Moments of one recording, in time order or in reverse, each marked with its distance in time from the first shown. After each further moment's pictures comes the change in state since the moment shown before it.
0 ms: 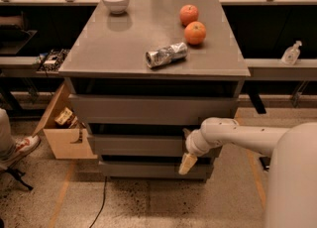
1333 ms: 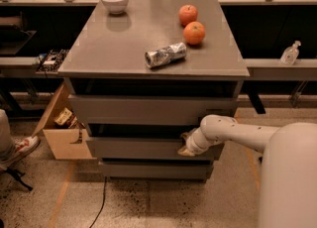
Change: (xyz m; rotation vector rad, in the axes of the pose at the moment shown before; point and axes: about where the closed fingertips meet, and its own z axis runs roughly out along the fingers) arm 0.010 -0.002 0.021 -0.052 -0.002 0.029
